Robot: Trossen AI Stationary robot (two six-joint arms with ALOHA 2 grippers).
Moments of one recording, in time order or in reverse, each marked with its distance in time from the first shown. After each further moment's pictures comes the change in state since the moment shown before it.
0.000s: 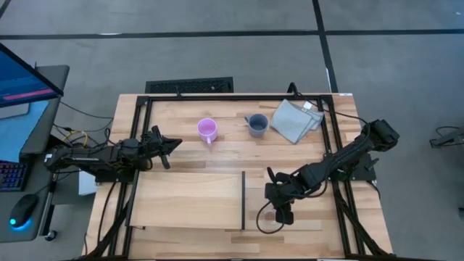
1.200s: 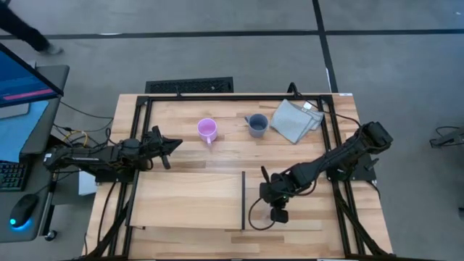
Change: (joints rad) left arm 0.000 0.021 0.000 0.000 -0.002 0.000; right arm -0.066 0.080 0.001 0.048 -0.104 -0.053
